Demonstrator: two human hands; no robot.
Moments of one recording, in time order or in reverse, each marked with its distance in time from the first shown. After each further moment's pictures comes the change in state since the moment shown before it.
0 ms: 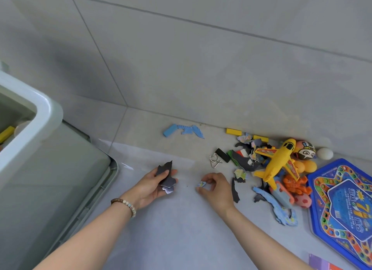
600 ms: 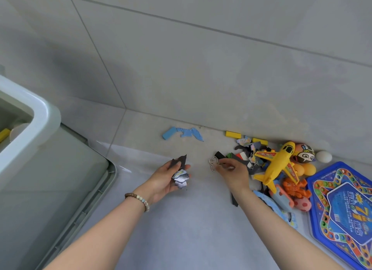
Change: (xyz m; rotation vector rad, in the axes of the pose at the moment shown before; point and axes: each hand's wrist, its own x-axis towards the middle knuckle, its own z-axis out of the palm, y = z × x) left_hand 0.017 0.011 0.034 0.074 -0.101 0.052; right_hand 0.047 -0.017 -0.042 0.107 0.200 0.110
